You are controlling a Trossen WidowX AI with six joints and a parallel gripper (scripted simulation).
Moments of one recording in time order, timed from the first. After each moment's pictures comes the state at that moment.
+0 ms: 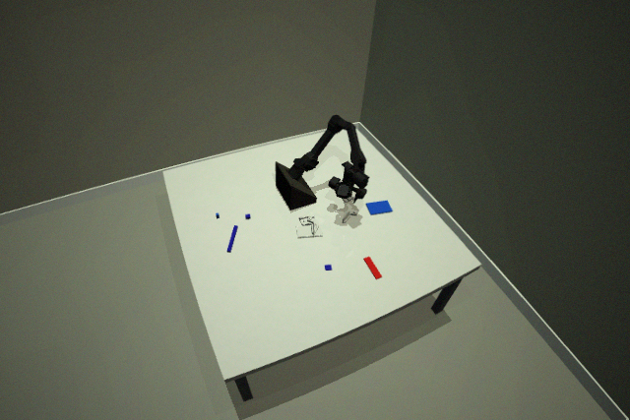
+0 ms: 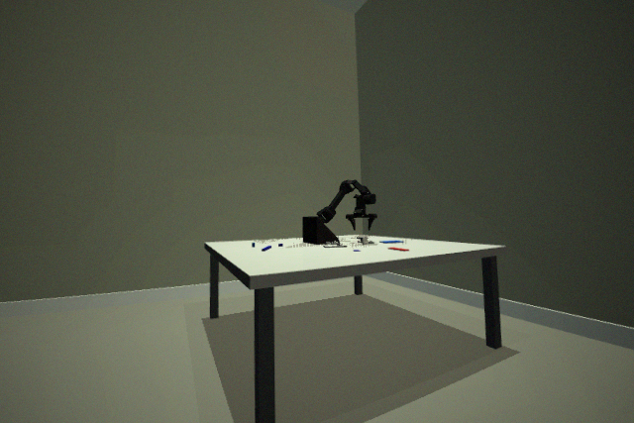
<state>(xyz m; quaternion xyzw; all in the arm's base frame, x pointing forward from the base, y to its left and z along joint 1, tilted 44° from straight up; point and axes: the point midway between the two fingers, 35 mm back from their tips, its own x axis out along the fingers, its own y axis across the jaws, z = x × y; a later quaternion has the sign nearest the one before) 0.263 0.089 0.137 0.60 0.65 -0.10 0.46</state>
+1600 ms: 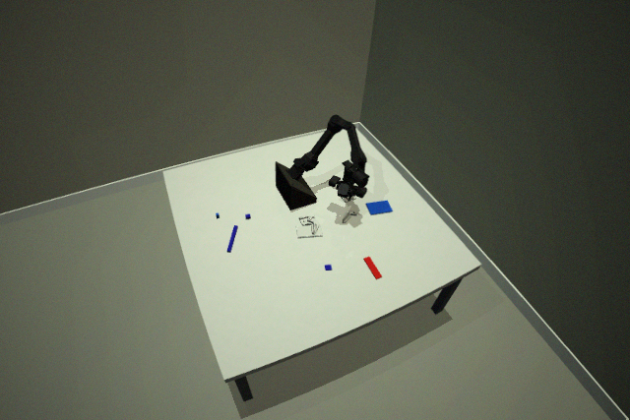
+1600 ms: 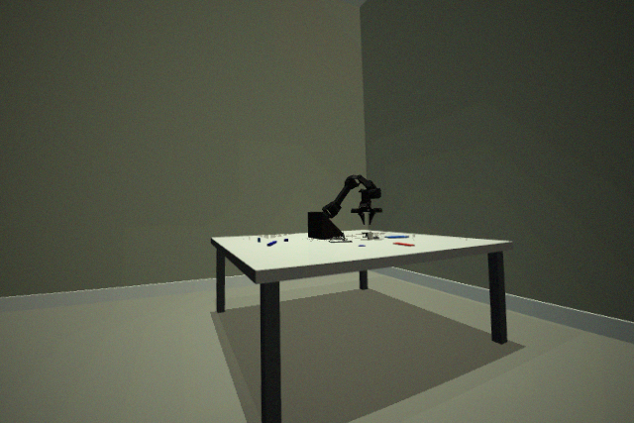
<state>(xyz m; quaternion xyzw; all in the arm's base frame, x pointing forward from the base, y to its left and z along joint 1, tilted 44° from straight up) 0.261 0.086 0.142 0.60 0.65 -0.10 0.46</state>
